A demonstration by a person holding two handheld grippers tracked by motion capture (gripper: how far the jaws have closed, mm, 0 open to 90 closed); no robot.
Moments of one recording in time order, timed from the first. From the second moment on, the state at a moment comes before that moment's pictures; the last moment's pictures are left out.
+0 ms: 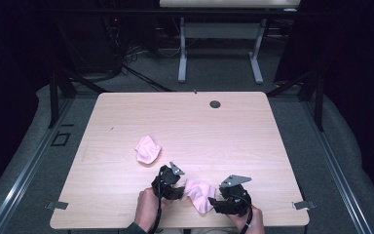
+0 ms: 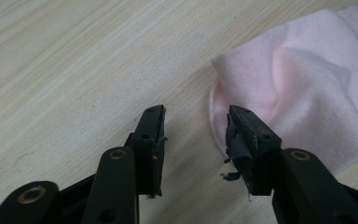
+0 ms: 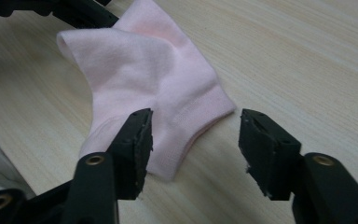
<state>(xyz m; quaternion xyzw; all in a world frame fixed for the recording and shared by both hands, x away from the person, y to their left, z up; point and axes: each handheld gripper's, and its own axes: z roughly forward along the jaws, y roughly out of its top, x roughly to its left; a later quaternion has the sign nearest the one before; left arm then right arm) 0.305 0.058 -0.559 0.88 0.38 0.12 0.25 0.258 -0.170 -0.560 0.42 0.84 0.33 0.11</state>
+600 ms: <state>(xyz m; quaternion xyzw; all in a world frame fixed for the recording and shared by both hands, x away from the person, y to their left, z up) 0.298 0.051 -0.561 0.89 0.35 0.12 0.25 0.258 -0.159 -0.568 0.41 0.85 0.30 0.12</state>
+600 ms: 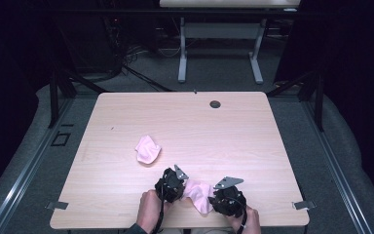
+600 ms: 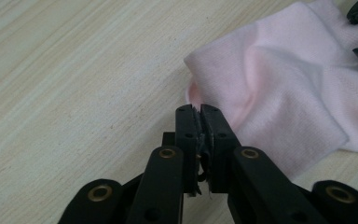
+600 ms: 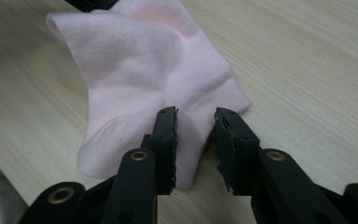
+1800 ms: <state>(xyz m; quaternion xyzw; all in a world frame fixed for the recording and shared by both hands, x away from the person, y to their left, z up) 0.271 0.114 -0.552 0.84 0.41 0.08 0.35 0.278 -0.177 -0.560 0.36 0.87 0.34 0.07</state>
